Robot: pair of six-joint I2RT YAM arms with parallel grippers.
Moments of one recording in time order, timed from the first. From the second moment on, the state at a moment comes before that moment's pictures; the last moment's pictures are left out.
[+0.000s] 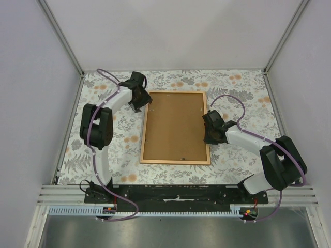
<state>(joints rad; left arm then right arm) -0.29 2.04 1.58 -0.66 -0.10 -0.90 0.51 1.47 0.78 -0.43 0.17 0.55</state>
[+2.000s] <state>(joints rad) -0.35 2.11 1.58 -0.60 -0.15 -0.76 0.51 1.48 0.78 -0.43 0.17 0.55</state>
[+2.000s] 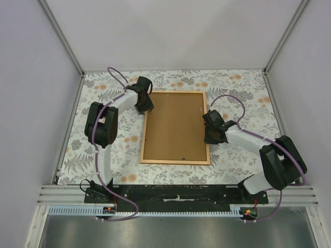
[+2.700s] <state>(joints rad) -0.37 2.11 1.58 -0.60 -0.14 -0.58 0.51 1.49 0.80 -0.44 0.17 0.55</state>
